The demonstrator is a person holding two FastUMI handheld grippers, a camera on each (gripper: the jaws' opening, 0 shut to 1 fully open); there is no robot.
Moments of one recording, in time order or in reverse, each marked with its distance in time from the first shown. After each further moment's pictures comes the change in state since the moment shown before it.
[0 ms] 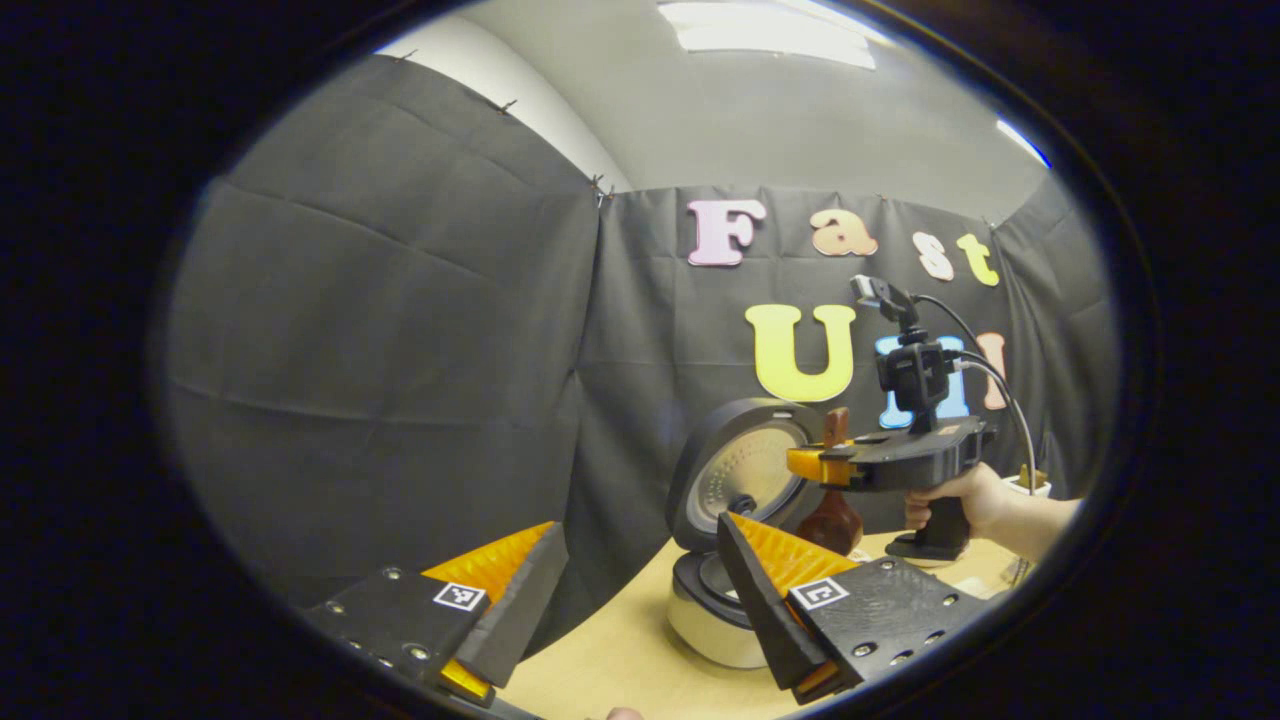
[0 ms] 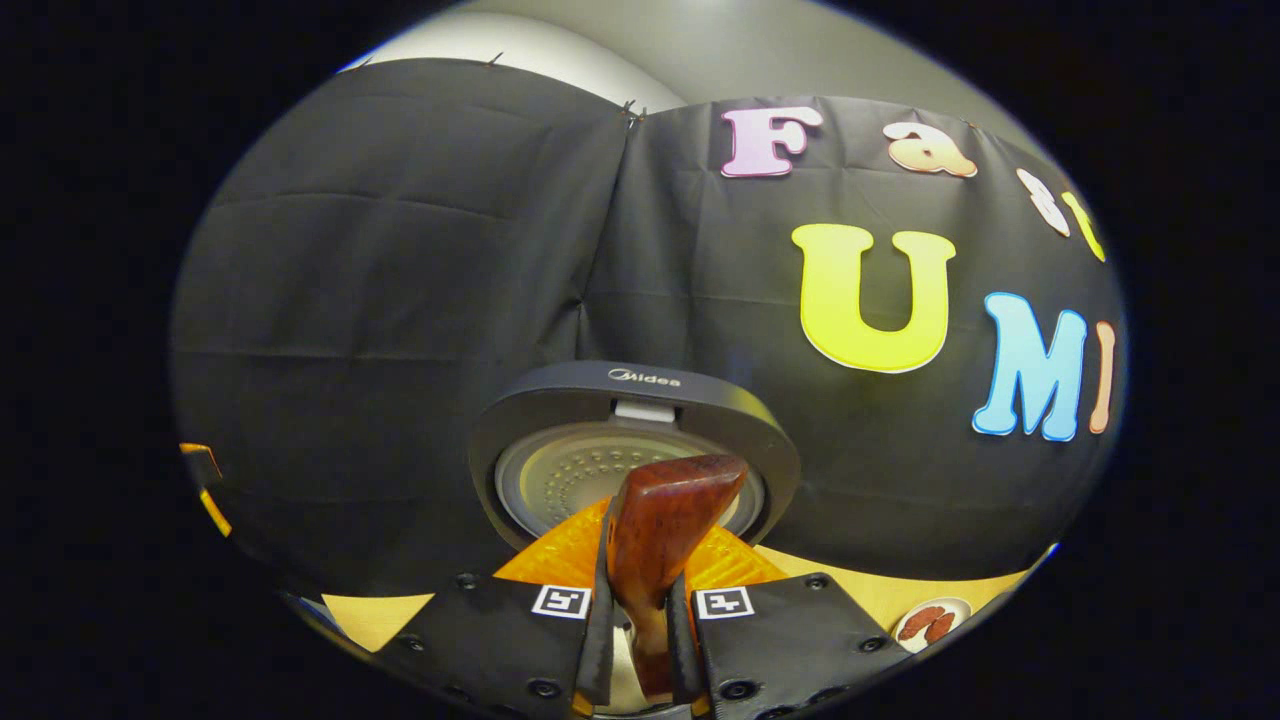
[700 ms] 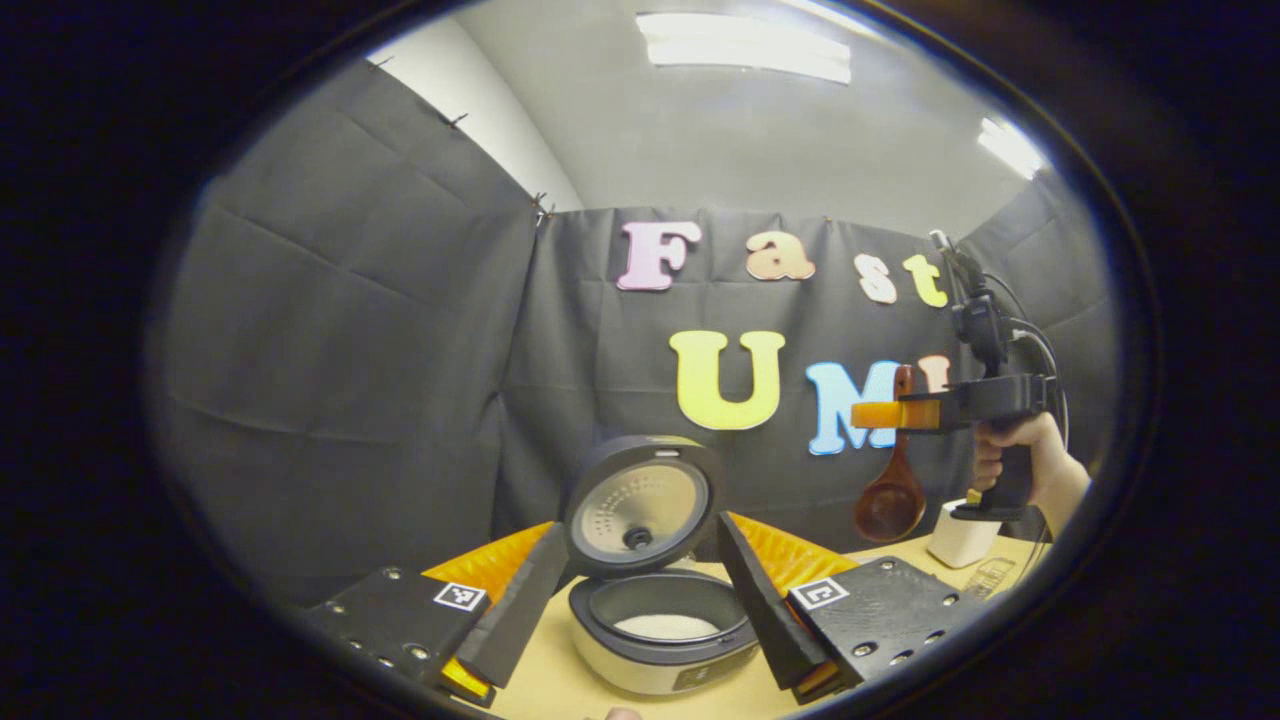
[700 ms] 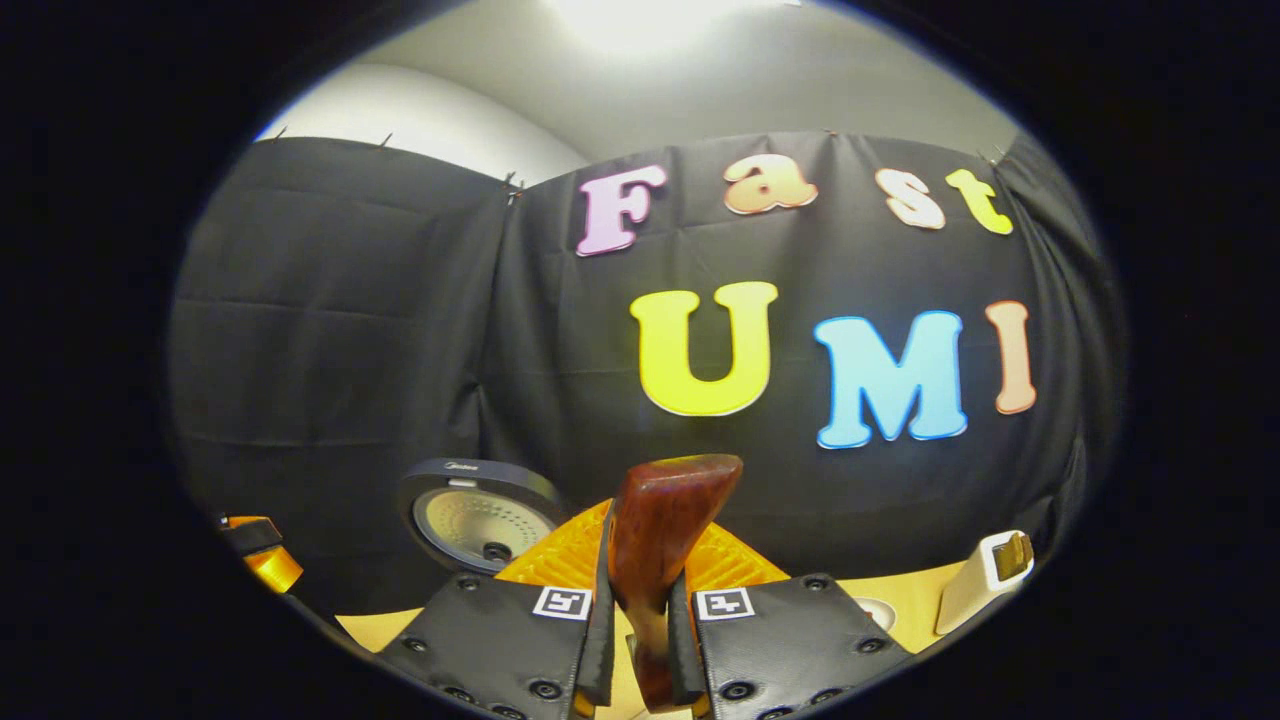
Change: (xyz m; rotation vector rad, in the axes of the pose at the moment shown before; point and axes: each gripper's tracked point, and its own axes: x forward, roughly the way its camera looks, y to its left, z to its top) left arm 0.002 -0.127 0.034 -0.015 -0.079 -0.171; right arm -0.169 -0.184 0.053 0.160 -0.126 -0.243
